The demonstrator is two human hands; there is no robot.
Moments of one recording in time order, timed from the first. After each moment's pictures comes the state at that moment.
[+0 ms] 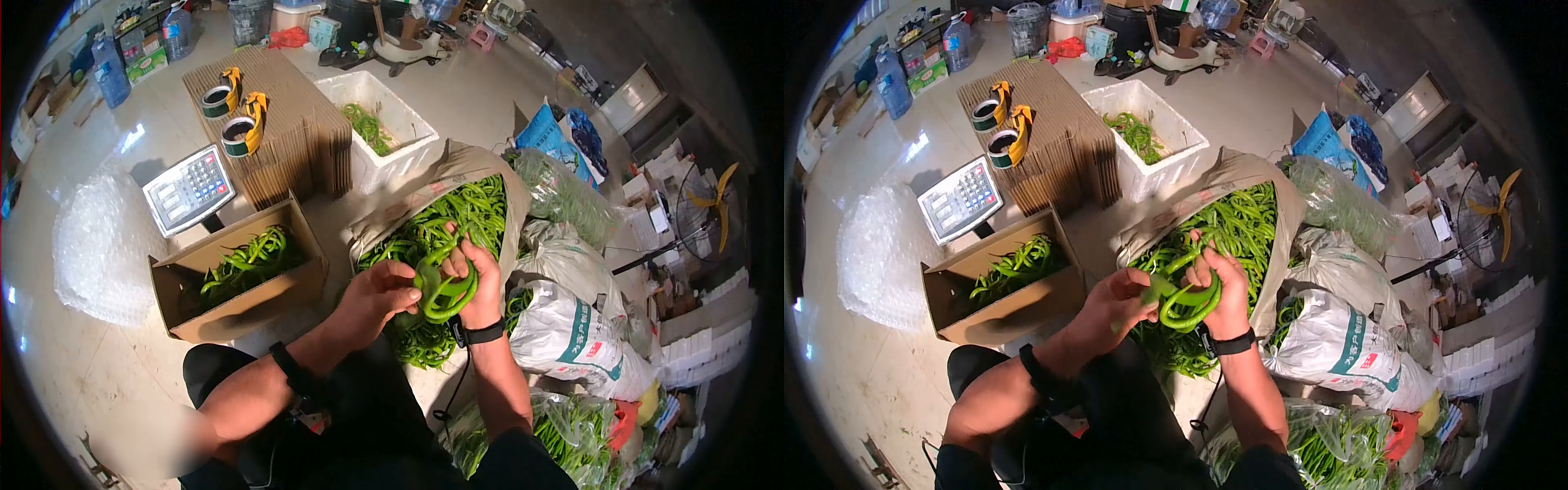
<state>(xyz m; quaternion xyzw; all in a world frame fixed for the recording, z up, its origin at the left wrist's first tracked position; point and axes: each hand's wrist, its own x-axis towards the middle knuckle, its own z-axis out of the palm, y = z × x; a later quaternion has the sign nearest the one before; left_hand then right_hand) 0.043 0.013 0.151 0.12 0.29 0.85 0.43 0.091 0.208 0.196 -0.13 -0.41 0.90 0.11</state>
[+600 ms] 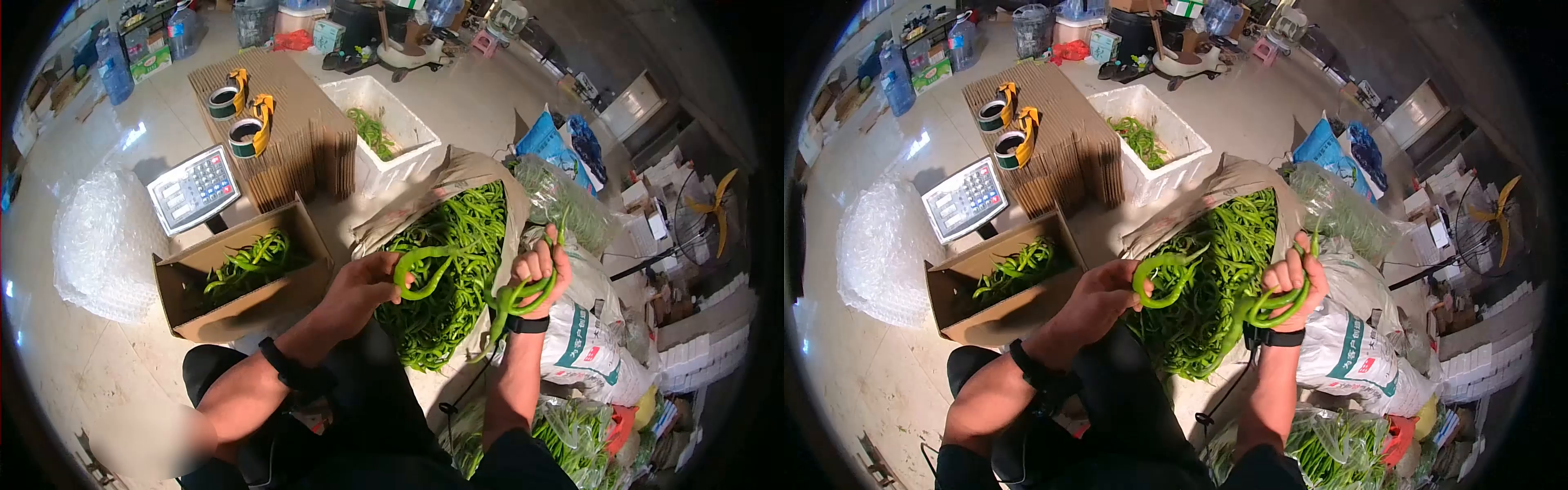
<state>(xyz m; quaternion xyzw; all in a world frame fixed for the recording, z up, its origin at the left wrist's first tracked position) 0.019 -0.012 0.164 0.19 0.37 0.83 0.38 0.124 0.294 0.229 0.16 -0.33 0.92 0.17</state>
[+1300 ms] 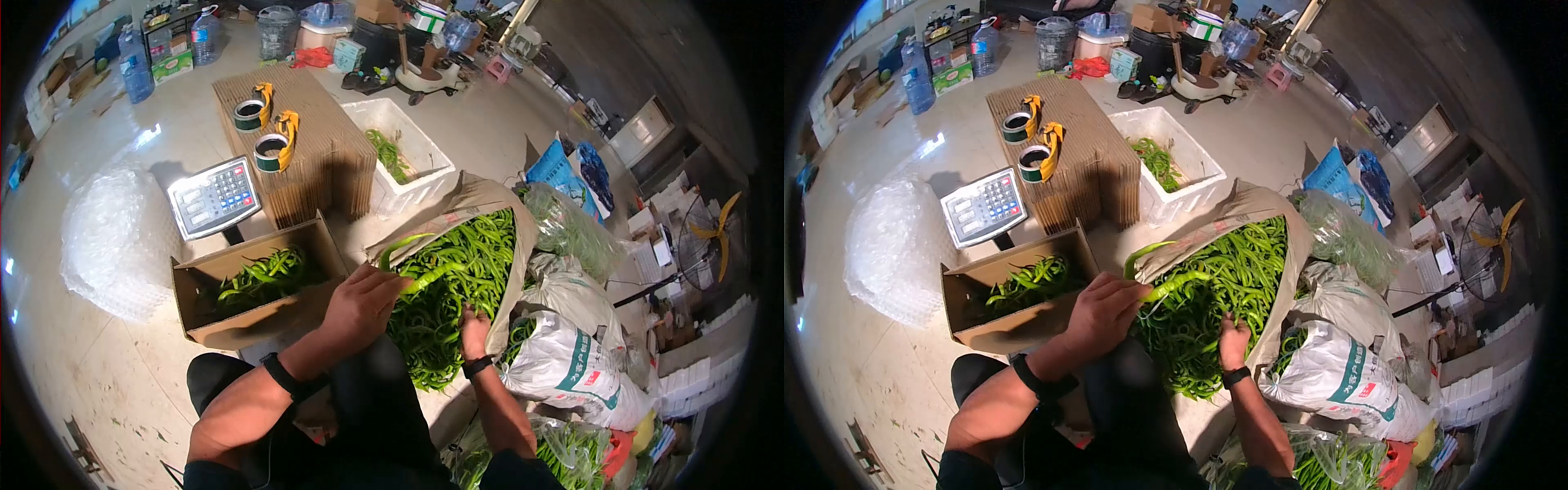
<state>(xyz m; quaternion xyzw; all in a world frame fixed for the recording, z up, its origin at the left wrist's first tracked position) 0.011 -0.040 0.180 0.41 0.72 0.53 -0.16 0.140 0.270 0.024 -0.37 -0.66 0.61 0.24</state>
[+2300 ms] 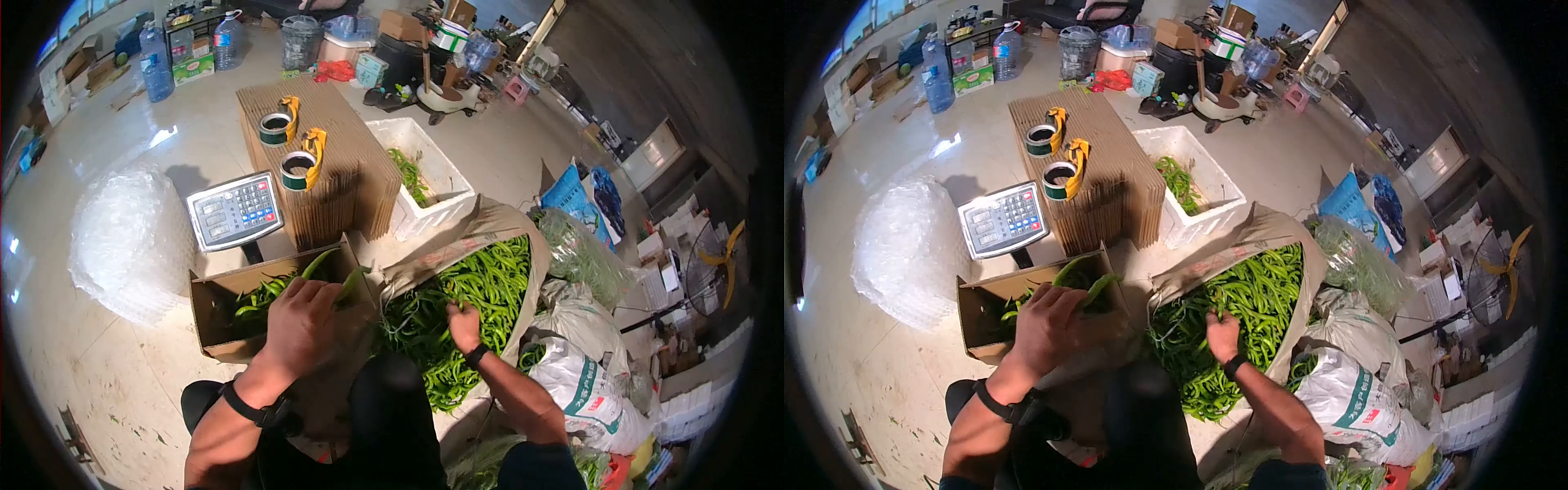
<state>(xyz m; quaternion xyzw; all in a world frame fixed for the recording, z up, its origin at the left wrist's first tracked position) -0.017 -0.142 0.193 0.30 0.86 0.37 -0.20 0.044 0.248 0.017 -0.26 -0.85 0.44 0.15</state>
